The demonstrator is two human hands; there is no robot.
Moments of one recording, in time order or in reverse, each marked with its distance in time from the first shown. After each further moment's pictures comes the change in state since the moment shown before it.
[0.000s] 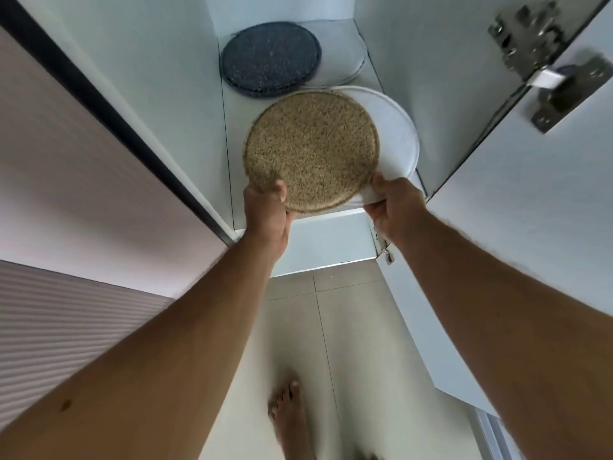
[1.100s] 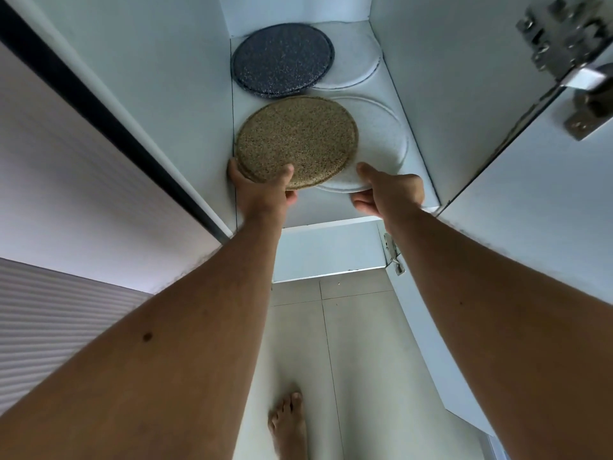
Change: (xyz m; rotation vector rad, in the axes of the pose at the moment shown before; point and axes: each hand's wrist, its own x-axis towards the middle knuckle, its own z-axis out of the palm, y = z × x) left_hand 0.033 0.010 0.011 0.157 0.272 0.195; right_hand 0.020 0.001 0.024 -0.557 0.103 -0.170
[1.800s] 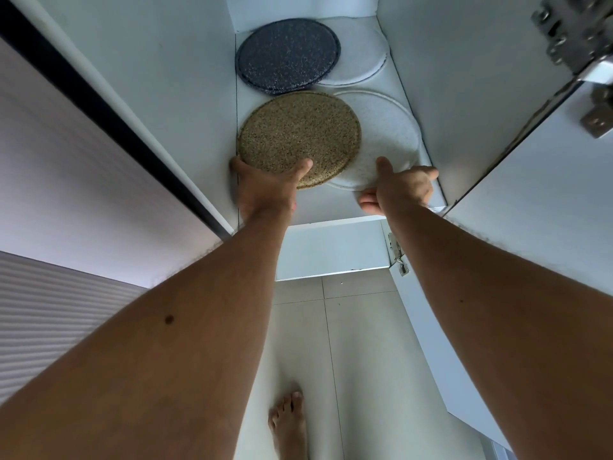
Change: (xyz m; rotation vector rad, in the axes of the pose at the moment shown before) left_hand -0.009 0.014 0.005 0.582 0.140 0.112; right_hand 0.003 -0.002 0.005 -0.093 0.137 -0.111
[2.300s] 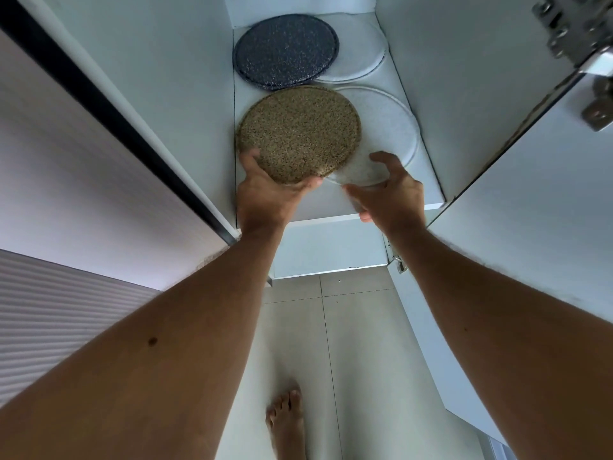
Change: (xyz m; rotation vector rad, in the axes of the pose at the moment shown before) left_hand -0.004 -0.025 -0.008 0.287 -0.054 0.310; right_hand -0.006 0.027 -0.014 -0.478 -0.195 -0.451
